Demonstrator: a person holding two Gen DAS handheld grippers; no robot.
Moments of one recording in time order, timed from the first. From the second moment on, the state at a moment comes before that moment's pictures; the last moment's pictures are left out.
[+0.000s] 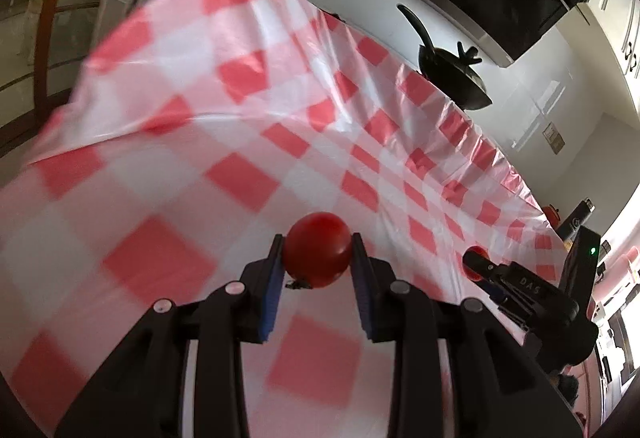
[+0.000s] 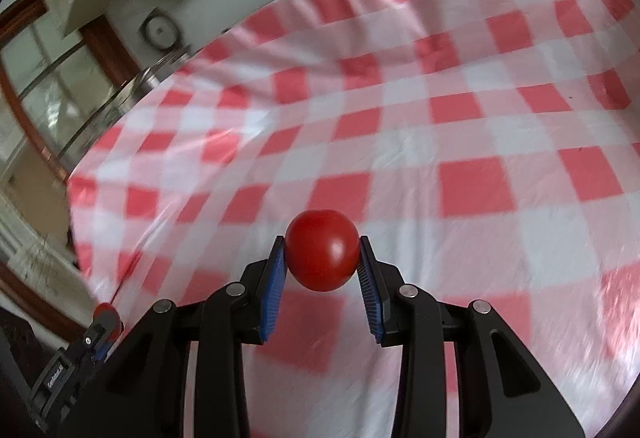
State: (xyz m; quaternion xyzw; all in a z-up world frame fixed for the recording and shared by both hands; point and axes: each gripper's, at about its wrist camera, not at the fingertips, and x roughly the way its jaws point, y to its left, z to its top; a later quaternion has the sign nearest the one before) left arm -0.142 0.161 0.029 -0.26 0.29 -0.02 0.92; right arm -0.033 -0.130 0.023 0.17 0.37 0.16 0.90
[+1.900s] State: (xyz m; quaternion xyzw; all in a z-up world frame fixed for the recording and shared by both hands) left arm -0.400 0.340 -0.134 -0.30 0.45 0.29 0.79; right arm -0.352 0.208 -0.113 -0.36 0.38 0.55 0.65
